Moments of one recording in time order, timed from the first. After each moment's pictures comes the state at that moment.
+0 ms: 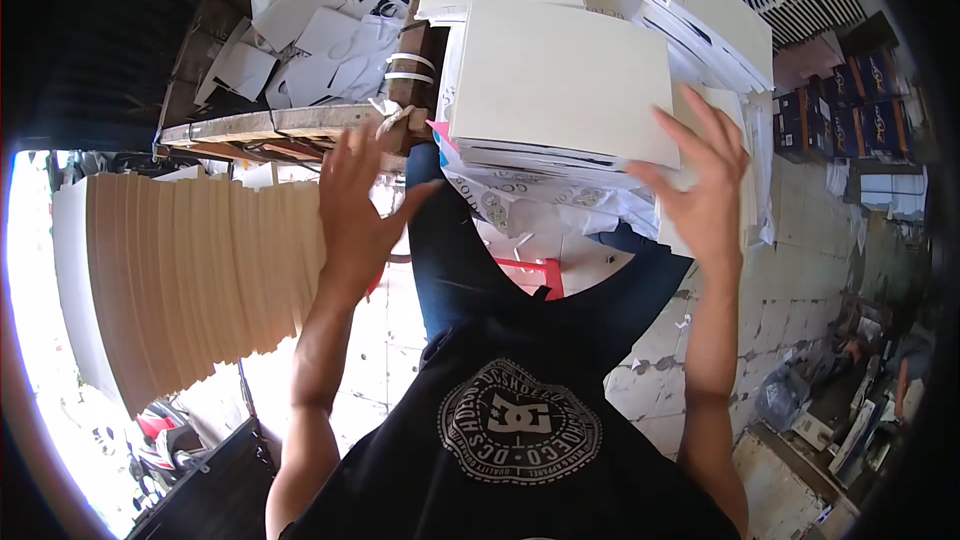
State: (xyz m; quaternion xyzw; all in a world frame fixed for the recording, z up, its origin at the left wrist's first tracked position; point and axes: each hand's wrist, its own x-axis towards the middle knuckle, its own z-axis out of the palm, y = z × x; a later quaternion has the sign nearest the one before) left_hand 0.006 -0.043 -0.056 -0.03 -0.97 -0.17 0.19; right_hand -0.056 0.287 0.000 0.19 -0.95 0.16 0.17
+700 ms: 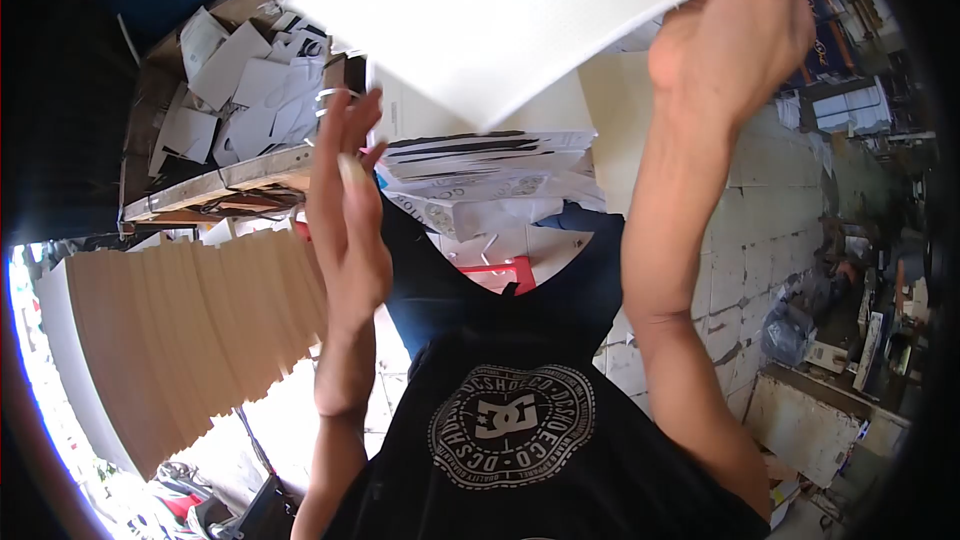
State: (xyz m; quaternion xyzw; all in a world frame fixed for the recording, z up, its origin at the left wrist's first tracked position) left_hand -0.011 0.034 0.000 -0.07 -0.69 -0.70 0.18; right_hand -0.105 0.221 0.133 0.00 -0.44 0.80 0.42
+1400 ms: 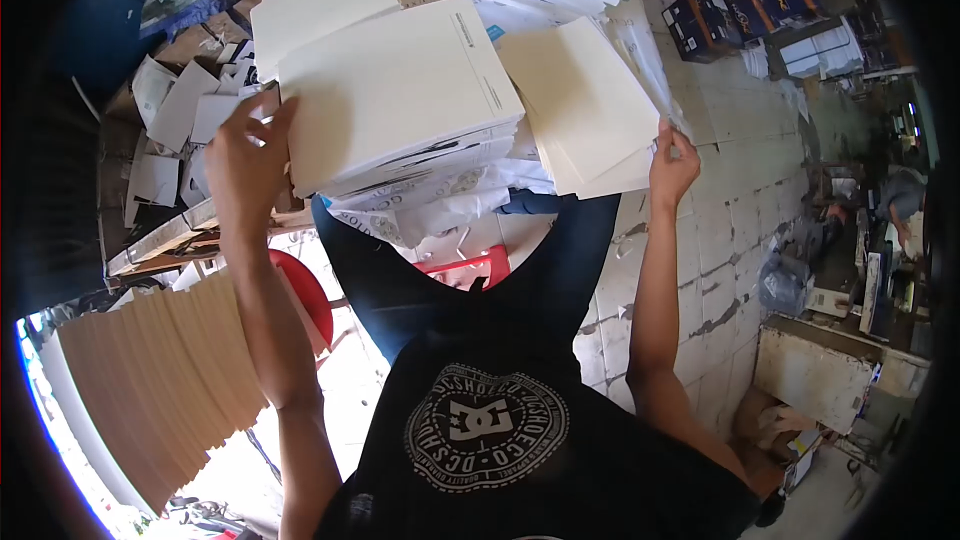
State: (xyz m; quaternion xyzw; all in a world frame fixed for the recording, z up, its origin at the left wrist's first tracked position) left_hand -0.098 0.010 -0.003 0.00 -0.96 -0.23 0.17; right_hand -0.010 0.482 -0.155 -0.24 -0.84 0.30 0.38
